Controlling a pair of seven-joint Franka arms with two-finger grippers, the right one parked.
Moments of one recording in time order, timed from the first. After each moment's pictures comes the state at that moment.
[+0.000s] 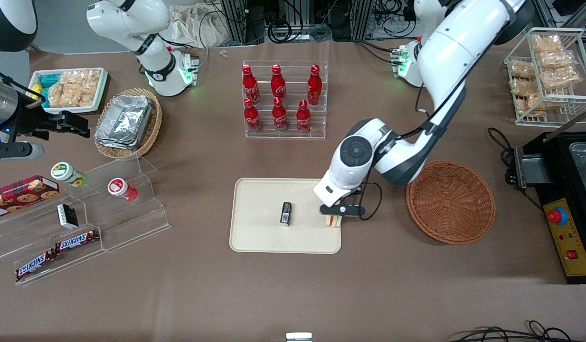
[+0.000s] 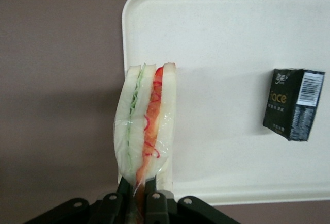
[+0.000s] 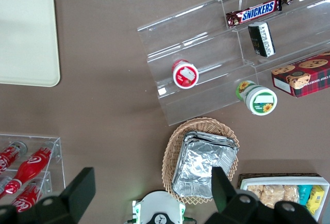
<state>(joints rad) -0.20 0.68 -0.50 -1.61 0.35 2.22 -0.76</state>
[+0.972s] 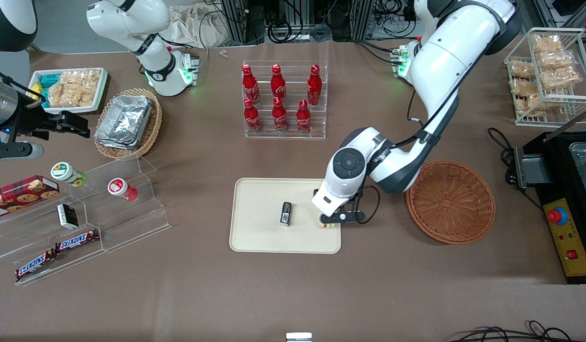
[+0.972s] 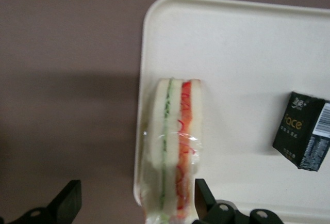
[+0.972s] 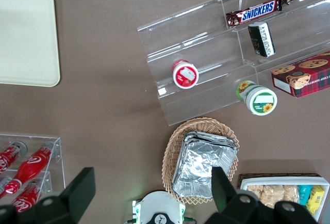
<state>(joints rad) -0.21 0.71 -0.48 -1.49 0.34 2.08 -0.85</state>
